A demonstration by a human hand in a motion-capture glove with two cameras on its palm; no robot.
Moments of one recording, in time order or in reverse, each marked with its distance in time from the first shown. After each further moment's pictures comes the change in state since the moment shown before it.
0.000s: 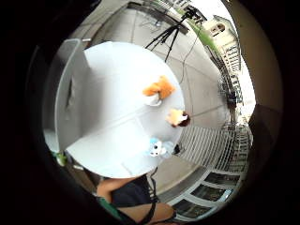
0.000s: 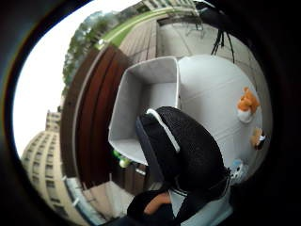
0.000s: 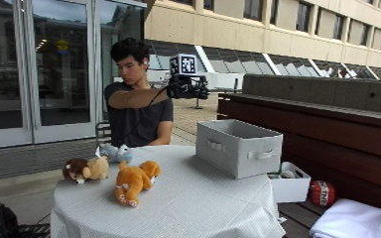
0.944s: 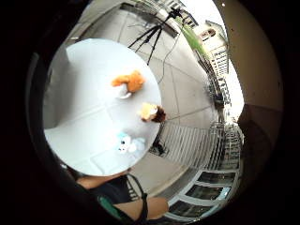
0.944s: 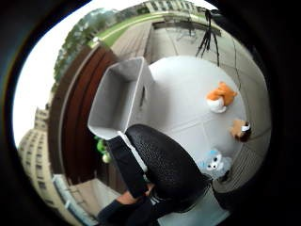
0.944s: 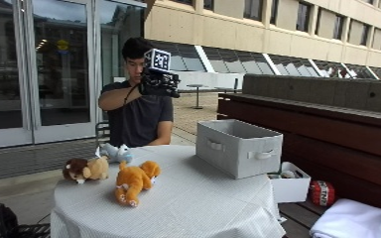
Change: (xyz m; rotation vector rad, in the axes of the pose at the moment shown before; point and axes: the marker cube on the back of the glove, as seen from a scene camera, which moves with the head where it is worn) arm 0.089 0.067 -0.026 -0.039 0.150 0.105
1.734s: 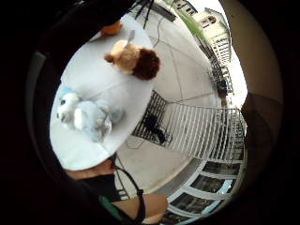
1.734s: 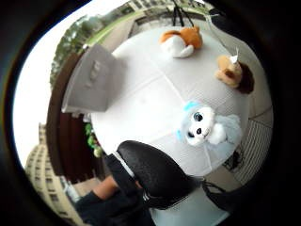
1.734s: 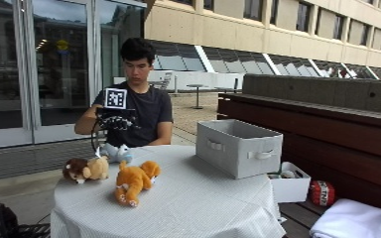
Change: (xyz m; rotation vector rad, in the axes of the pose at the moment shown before) arm 0.138 0.115 0.166 0.001 -0.034 0.037
